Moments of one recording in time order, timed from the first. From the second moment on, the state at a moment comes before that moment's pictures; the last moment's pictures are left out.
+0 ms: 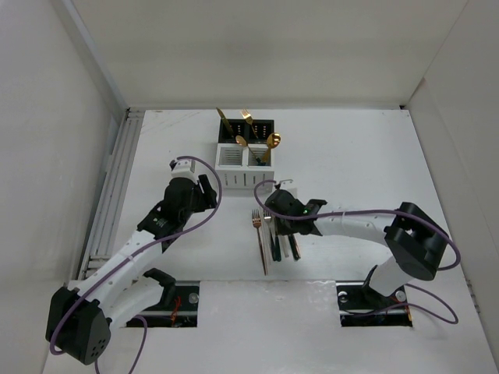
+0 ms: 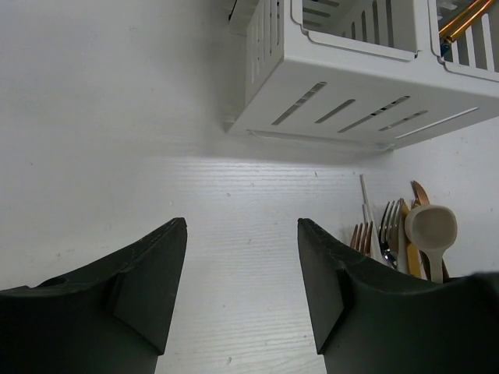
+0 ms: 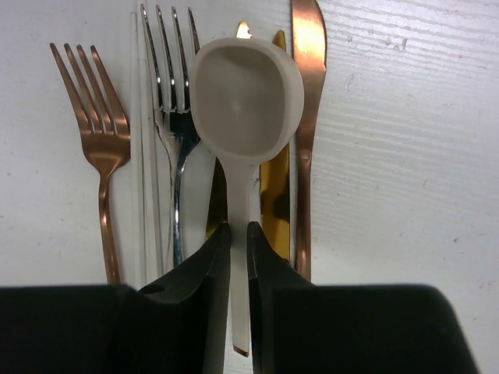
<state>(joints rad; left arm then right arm) -0.47 0.90 0.55 -0.18 -0.21 -0.49 0.95 1.56 0.88 -0.39 0.32 0.68</state>
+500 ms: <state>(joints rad) -0.46 0.90 0.55 -0.18 -0.21 -0.49 0.95 1.16 0.89 -0.25 0.40 0.54</state>
